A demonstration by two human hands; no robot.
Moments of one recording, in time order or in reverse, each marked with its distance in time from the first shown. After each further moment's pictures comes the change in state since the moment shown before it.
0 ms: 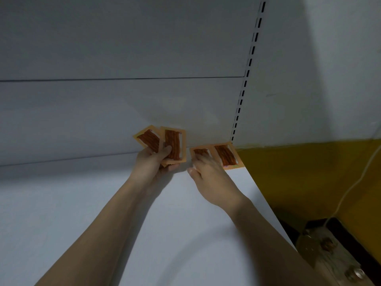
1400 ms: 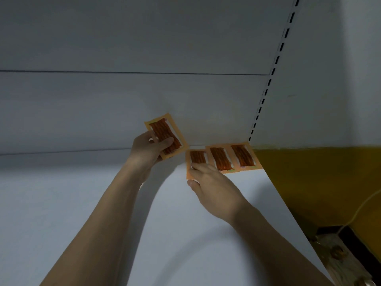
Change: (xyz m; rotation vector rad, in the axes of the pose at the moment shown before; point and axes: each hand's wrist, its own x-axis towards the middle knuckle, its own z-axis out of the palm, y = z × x) left_hand 0.009 0.034 -0.035 0.251 0.103 0.061; right_hand -0.010 -0.041 0.003 -0.149 -0.213 -0.055
